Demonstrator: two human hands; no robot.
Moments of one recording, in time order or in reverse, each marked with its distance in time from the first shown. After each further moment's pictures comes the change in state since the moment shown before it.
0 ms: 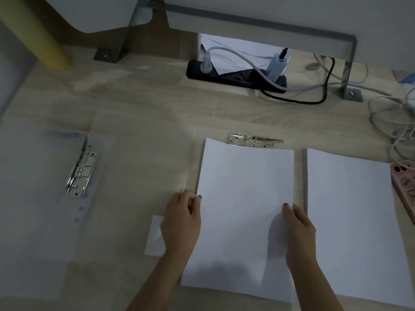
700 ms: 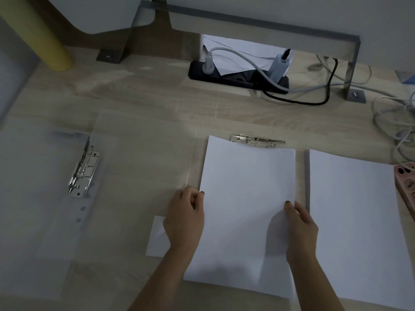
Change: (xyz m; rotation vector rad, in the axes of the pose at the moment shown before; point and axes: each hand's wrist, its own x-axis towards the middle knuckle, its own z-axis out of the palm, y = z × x) left_hand 0.007 0.007 0.003 0.032 0.018 -0.070; right_hand 0.000 -0.007 0.008 0.083 0.068 -0.008
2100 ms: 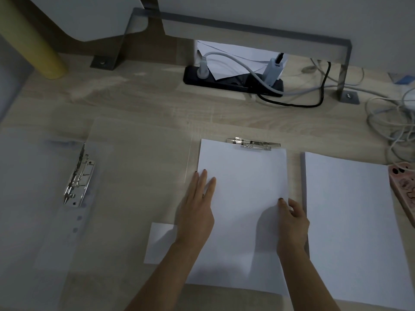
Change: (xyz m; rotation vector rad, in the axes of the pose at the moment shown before) left_hand 0.021 -0.006 0.032 0.343 -0.021 0.647; right_hand 0.014 0.001 0.018 -0.157 0.110 -0.027
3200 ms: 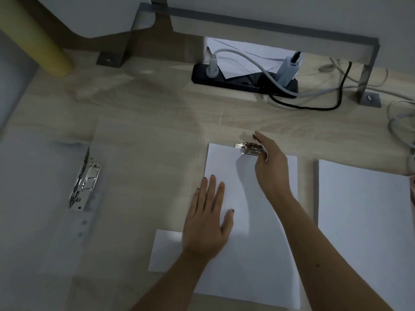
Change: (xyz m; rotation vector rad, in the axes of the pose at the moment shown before) left_hand -0.006 0.002 0.008 0.009 -0.042 -0.003; right_hand 0.019 -0.097 0.074 -0.269 -0.372 -0.755
